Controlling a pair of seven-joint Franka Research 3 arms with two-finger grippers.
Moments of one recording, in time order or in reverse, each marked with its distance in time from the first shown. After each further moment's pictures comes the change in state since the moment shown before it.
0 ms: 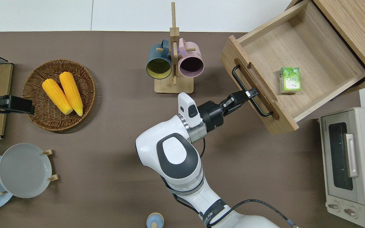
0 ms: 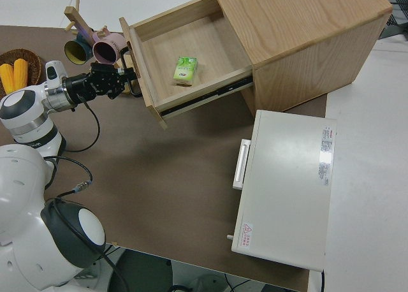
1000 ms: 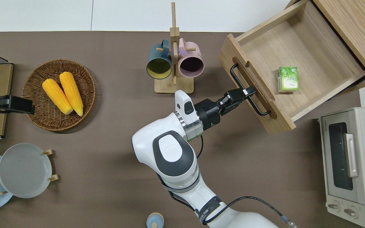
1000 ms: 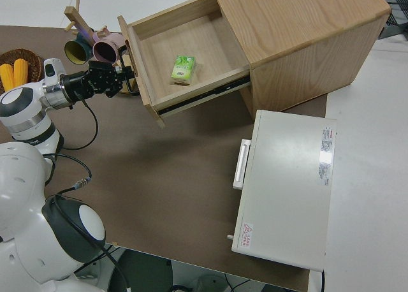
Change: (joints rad) left arm 0.000 0.000 0.000 0.000 0.000 0.000 0.000; right arm 0.012 0.034 -0.003 0.054 0.000 -0.021 -0.073
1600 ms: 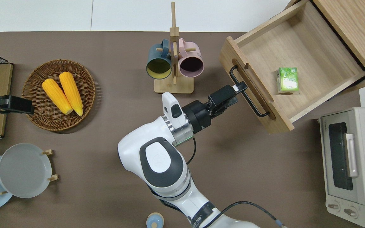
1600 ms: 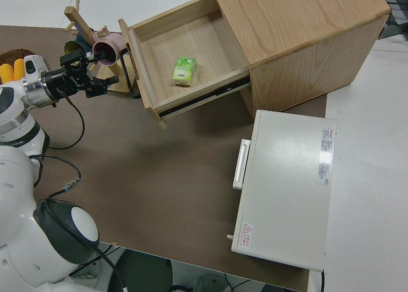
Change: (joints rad) left arm 0.000 0.000 0.000 0.000 0.000 0.000 0.000; right arm 0.043 -0.004 0.000 0.056 -0.017 -0.024 -0.034
